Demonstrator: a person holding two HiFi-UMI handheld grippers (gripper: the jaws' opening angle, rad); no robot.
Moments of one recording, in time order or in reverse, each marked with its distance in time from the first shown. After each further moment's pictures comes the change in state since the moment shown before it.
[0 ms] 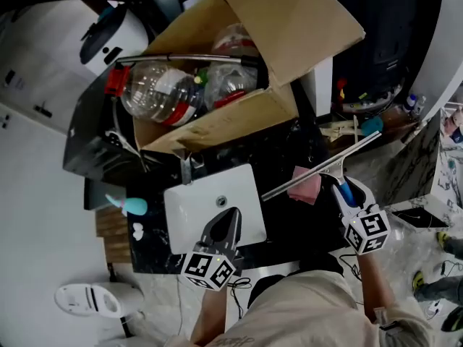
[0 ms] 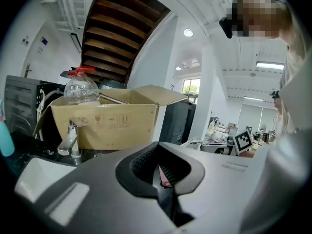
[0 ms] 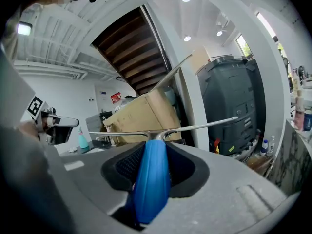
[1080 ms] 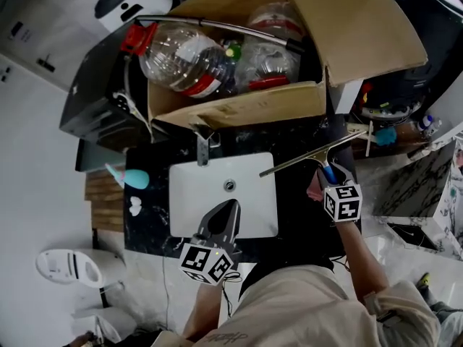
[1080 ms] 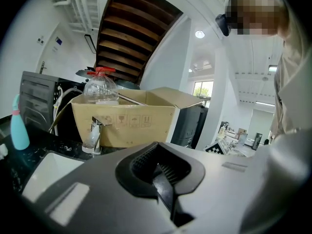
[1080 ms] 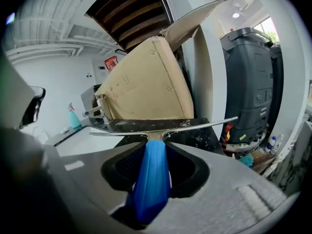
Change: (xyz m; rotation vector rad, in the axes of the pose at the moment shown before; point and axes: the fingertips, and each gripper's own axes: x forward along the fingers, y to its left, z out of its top) left arm -0.023 0.062 -0.001 -0.082 -0.009 0.109; right arm 0.148 0.028 -0.069 -0.068 0.303 -0.002
